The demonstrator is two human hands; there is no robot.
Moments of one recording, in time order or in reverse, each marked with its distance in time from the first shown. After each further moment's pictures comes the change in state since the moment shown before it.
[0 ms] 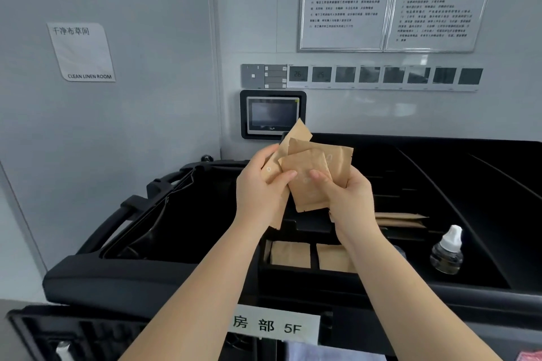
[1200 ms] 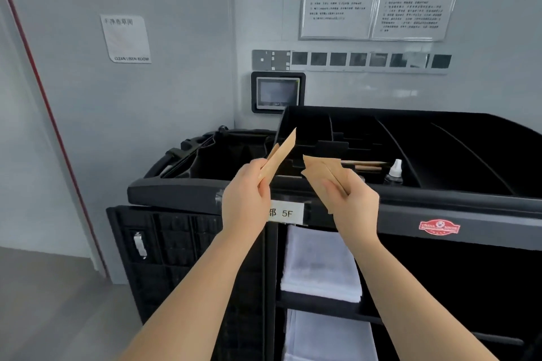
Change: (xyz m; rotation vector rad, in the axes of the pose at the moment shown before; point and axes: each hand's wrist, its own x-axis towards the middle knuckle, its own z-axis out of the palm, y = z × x) left_hand -0.193 0.064 -0.077 0.546 0.053 0.142; right_hand -0.198 -0.050 -0.058 -0.480 0.049 -0.143
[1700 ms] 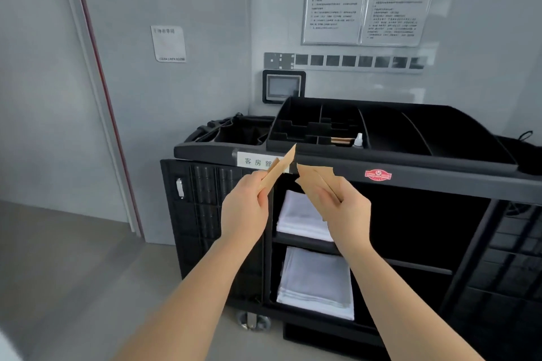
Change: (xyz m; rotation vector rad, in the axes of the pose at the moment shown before) left_hand -0.208 0.142 -0.126 0.106 -0.023 -0.048; right_hand -0.202 -0.088 -0.155 0.093 -0.142 0.066
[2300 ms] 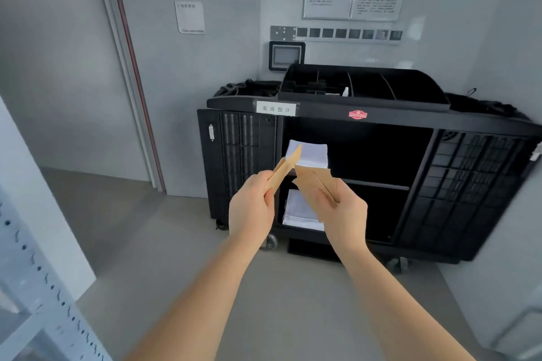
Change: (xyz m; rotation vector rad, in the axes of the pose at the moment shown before) left_hand -0.301 0.071 -0.213 -0.034 -0.073 -0.046; right_hand -0.361 -0.126 -0.055 -0.035 0.002 0.044
